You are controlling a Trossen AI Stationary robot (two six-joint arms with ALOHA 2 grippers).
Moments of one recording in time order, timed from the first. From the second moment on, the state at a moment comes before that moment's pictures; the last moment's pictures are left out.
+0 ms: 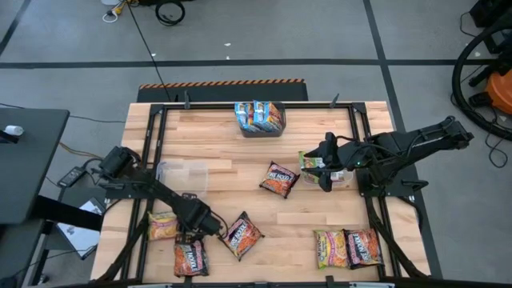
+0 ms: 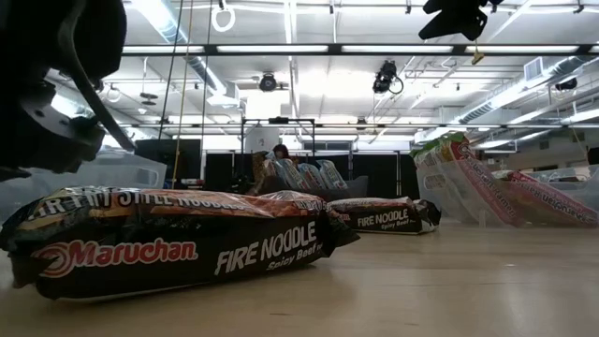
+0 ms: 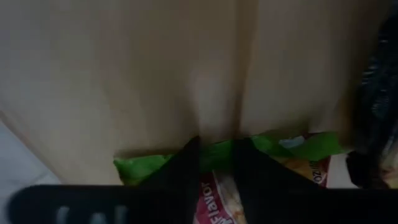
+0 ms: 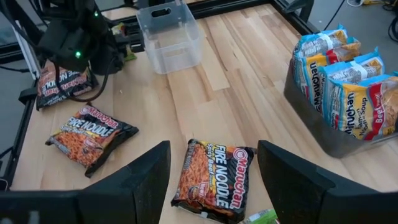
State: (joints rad) left arm -0.56 1.80 0.96 -0.96 0.22 -0.47; right arm 0.26 0.98 0.96 -0.61 0.37 0.37
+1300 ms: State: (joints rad) left arm -0.59 1.63 0.99 -1.22 0.27 0.40; right arm 0.26 0.98 0.96 -0.61 0.37 0.31
